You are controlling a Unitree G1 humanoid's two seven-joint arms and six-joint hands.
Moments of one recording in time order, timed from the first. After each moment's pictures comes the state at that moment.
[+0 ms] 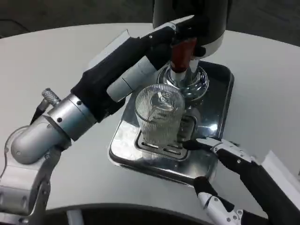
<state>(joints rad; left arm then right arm) -0.62 0.37 0.01 -0.01 -0.23 -0.10 -0.62 0.43 -0.22 0.10 -1.02 -0.52 0.13 0.38</state>
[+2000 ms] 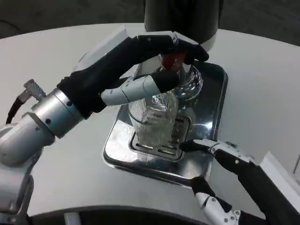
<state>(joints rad) -0.62 0.47 0.01 -0.01 -0.04 -0.31 -0.58 0.44 -0.21 0.12 -1.02 -0.52 0.13 0.37</state>
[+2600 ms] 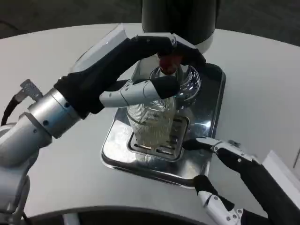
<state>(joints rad) -0.61 0.49 0.01 0.01 -0.01 -0.37 -0.56 0.44 -0.21 0.11 -1.02 -0.52 0.13 0.37</state>
